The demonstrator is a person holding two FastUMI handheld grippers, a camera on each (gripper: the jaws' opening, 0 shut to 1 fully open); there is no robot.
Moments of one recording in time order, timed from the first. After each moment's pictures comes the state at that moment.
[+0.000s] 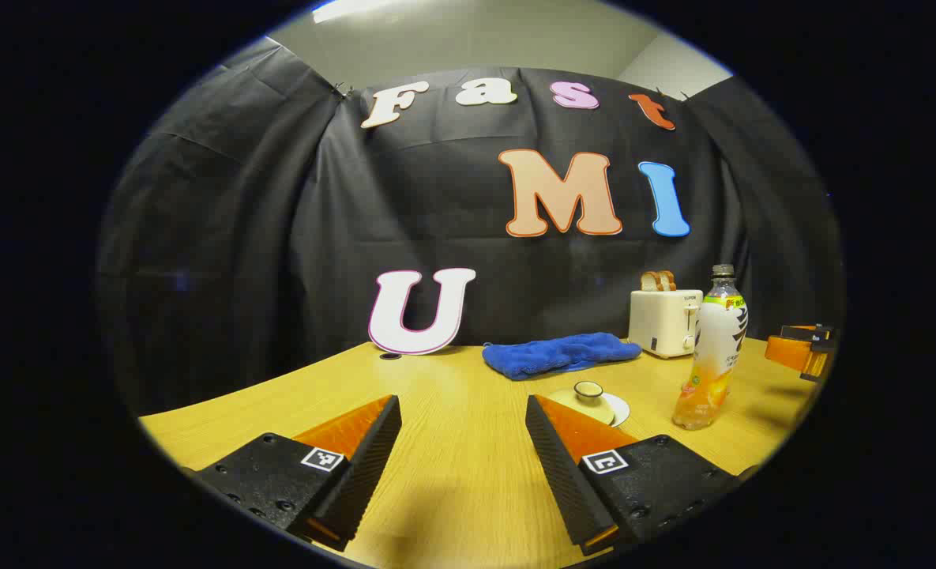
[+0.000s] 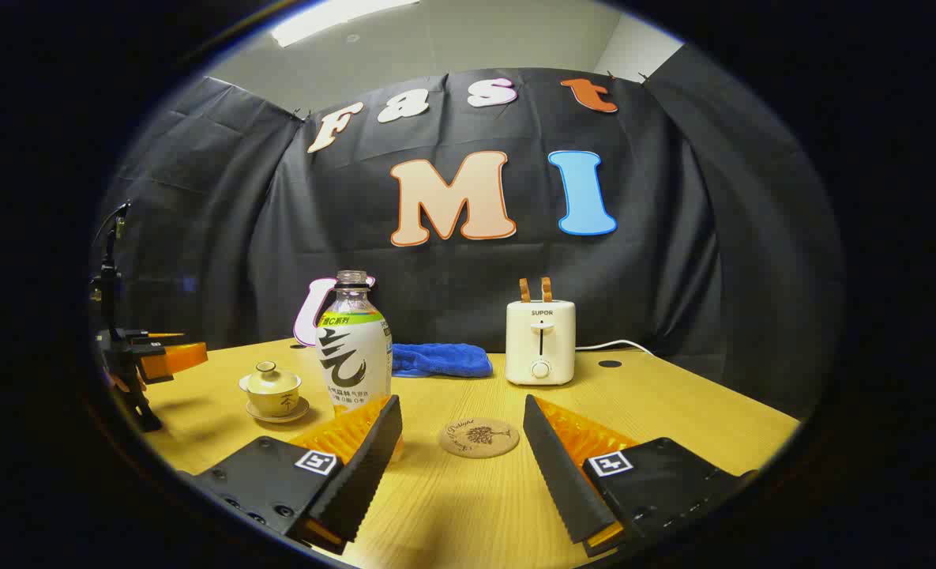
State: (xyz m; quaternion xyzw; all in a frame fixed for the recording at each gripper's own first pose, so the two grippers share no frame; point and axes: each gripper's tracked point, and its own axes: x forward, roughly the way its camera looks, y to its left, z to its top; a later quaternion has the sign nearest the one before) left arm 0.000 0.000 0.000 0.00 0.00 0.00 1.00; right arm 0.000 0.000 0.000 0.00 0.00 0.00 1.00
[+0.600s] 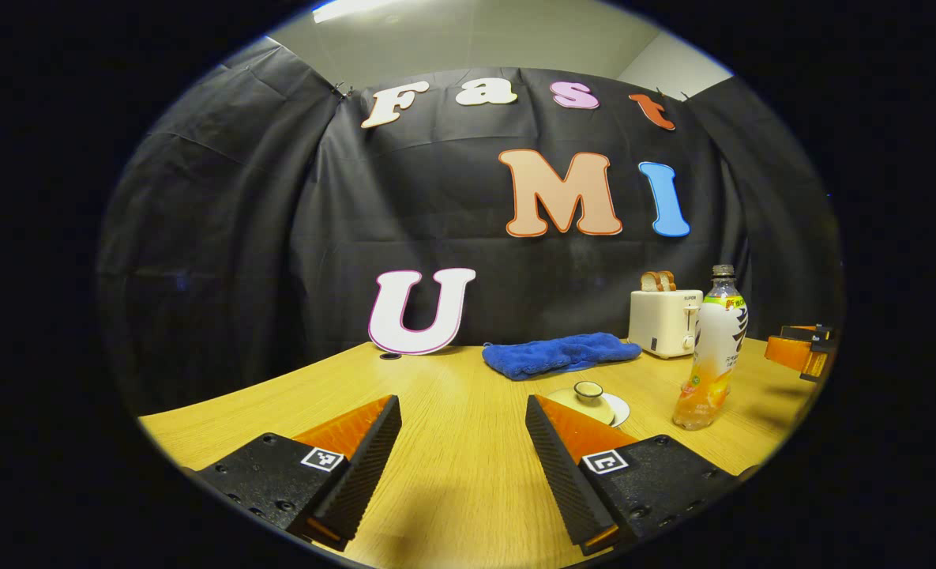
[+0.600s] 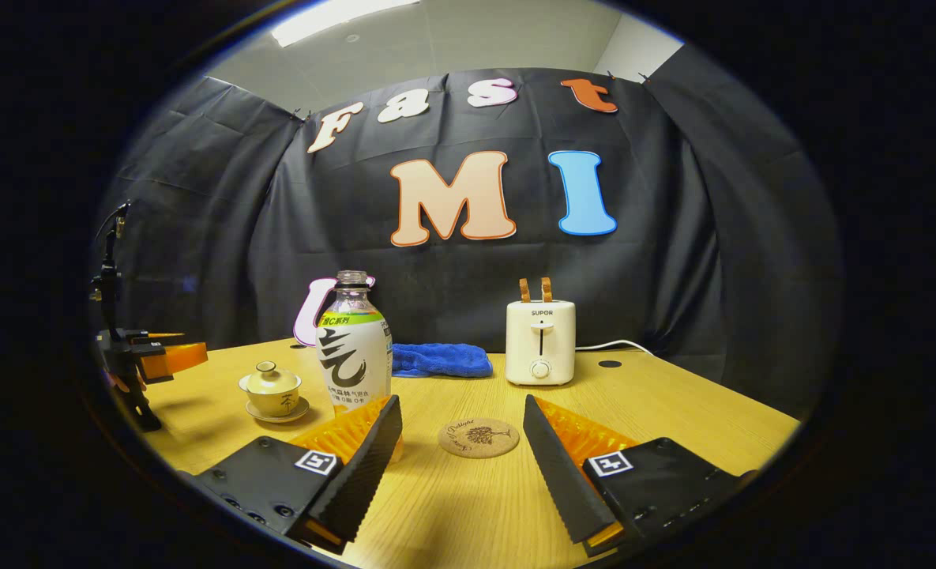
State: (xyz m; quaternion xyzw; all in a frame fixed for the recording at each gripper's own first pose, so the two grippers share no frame) left arm 0.000 -0.001 -0.001 0.00 0.00 0.00 1.00; right arm 0.000 0.000 0.001 0.00 0.00 0.00 1.00
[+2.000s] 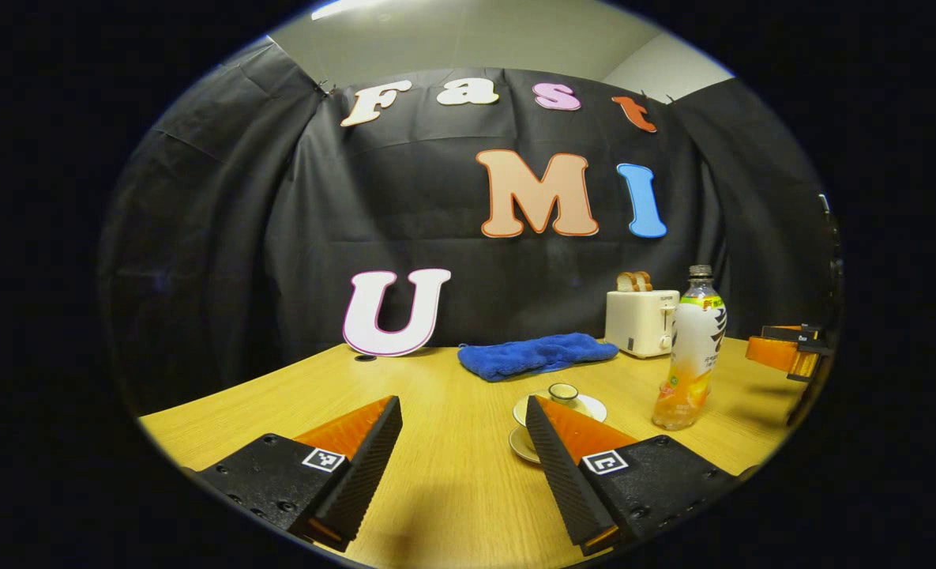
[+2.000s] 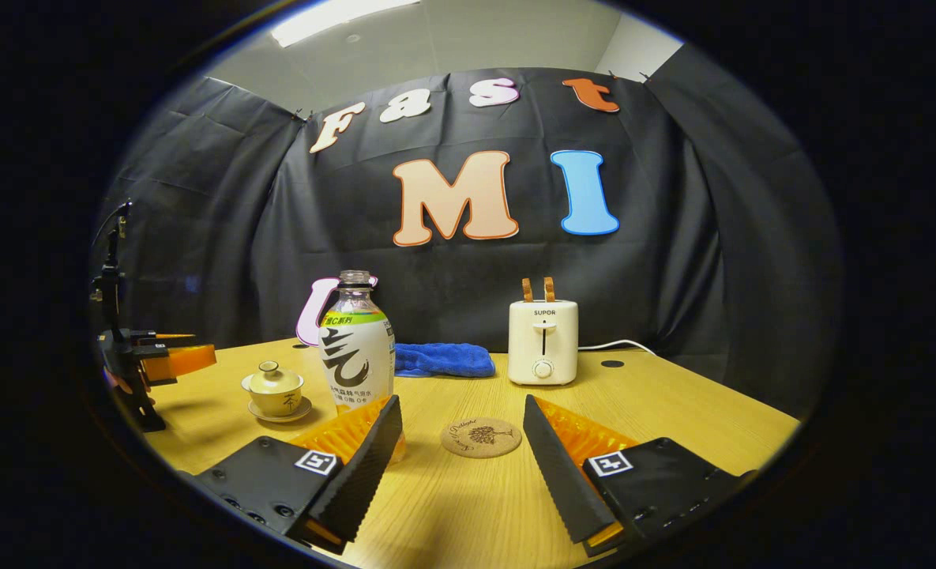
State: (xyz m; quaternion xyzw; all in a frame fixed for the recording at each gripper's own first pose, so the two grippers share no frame) left arm 0.006 -0.028 -0.001 0.00 0.00 -0.06 1.00; right arm -0.002 0.001 0.001 0.00 0.00 0.01 1.00
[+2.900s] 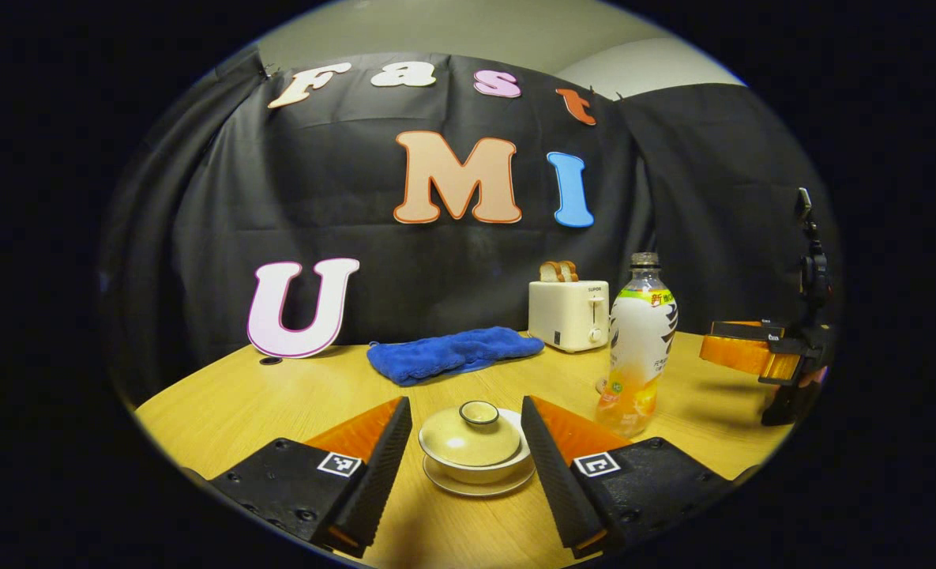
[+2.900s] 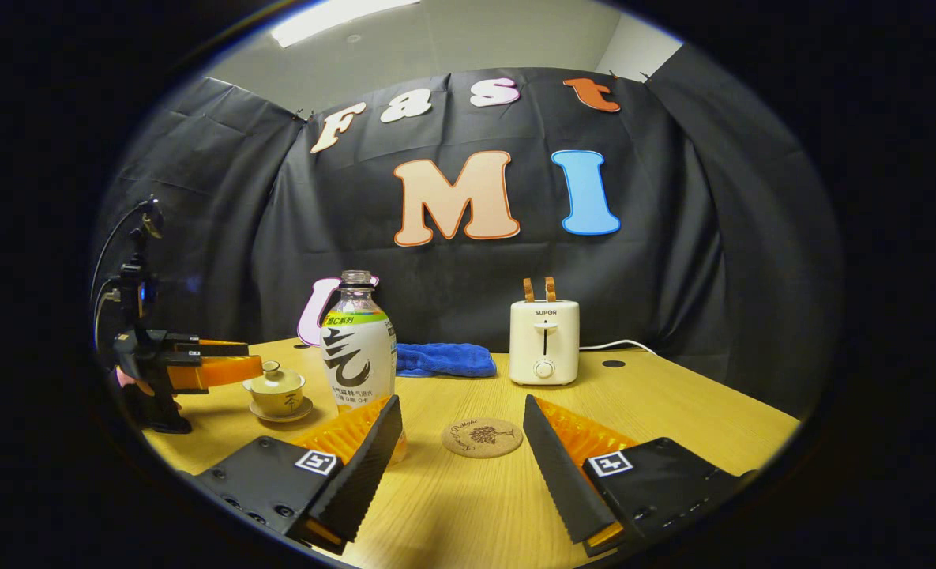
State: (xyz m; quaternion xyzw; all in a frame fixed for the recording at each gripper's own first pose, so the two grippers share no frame) left arm 0.045 -0.102 -0.010 0.00 0.02 -0.20 0.98; right arm -0.002 0.002 0.000 0.00 0.00 0.01 1.00
